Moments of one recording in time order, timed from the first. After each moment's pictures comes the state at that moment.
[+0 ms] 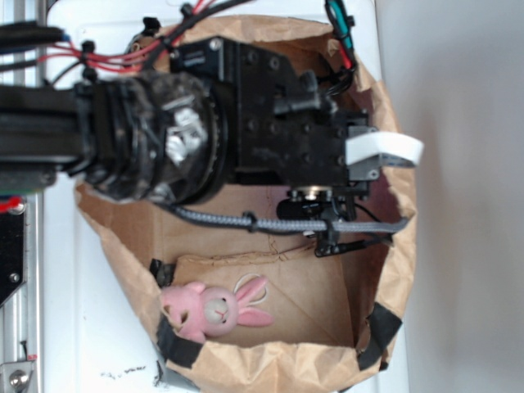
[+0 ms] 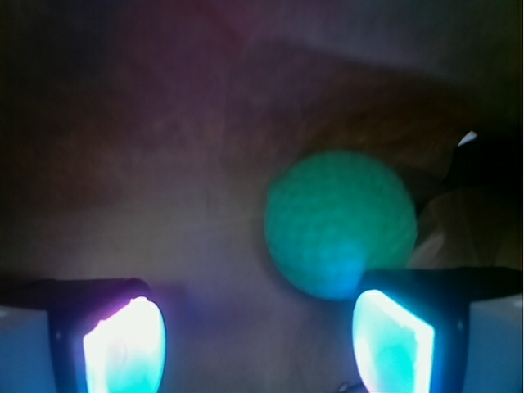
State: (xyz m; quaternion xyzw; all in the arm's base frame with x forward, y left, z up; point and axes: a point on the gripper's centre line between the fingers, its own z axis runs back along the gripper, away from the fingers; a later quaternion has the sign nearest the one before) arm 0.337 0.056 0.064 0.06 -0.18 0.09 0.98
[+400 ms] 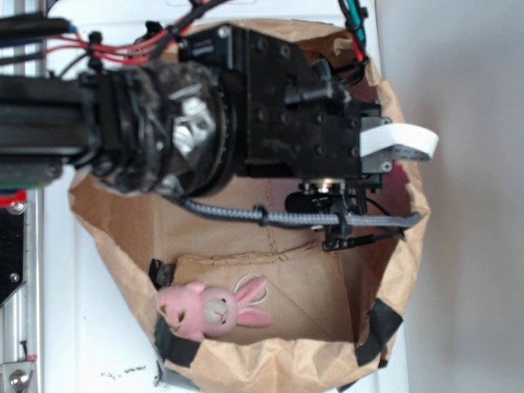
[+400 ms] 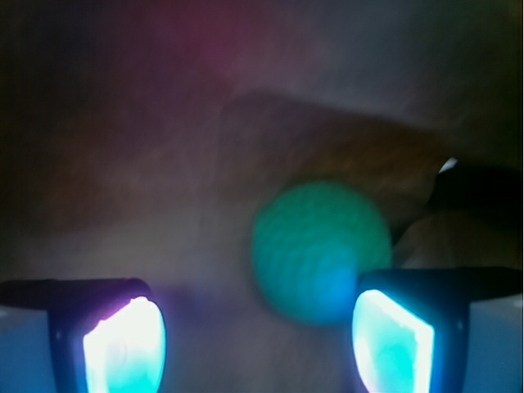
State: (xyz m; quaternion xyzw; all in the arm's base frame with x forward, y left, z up) arm 0.343 0.065 0.070 0.07 -0.19 0.09 0.97
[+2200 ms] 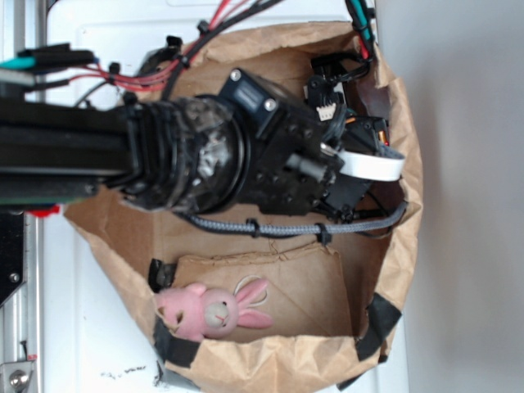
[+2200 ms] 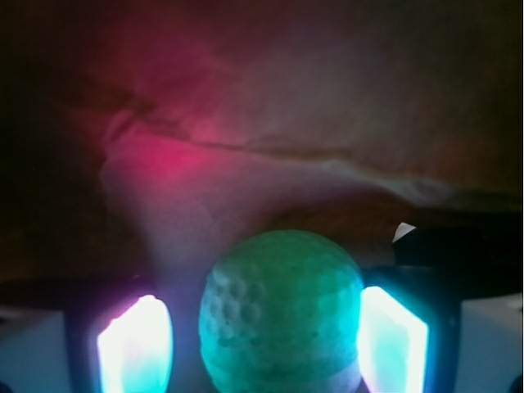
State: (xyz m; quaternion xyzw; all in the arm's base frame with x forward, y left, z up) arm 0.352 0.080 0.042 0.15 -0.25 0.09 0.95
